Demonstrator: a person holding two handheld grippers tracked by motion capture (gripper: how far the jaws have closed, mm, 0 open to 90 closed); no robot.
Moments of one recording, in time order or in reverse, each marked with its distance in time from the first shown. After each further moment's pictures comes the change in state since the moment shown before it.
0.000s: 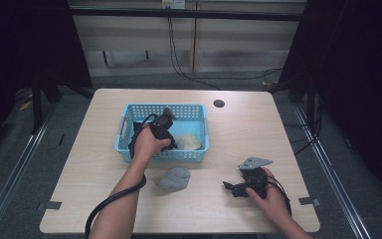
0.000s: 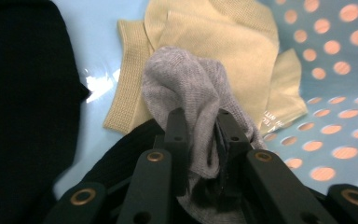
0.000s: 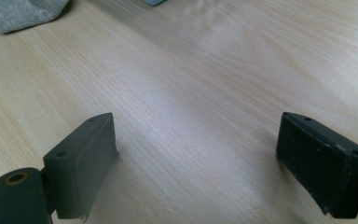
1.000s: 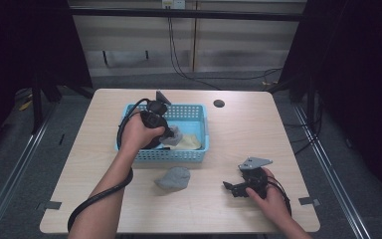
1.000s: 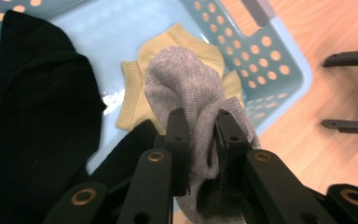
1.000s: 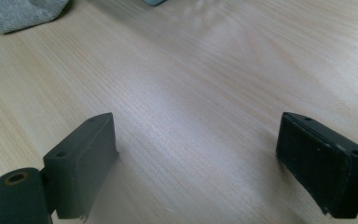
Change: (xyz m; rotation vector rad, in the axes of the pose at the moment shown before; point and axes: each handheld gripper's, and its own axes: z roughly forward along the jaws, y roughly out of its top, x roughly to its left) left arm -0.018 0.003 -0.074 -0.087 -0.015 0.069; right arm 0.000 0.000 0.000 -0.003 -0.001 -0.002
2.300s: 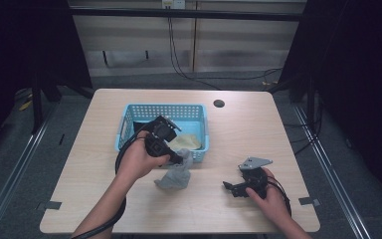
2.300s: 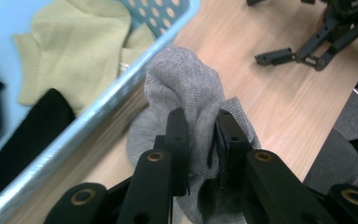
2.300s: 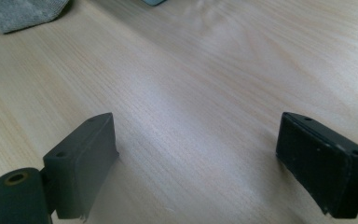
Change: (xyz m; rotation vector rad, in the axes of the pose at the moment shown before) left arm -0.062 -0.053 0.000 0.019 -0.096 0.205; right arm 0.000 0.000 0.000 0.004 0.001 0.001
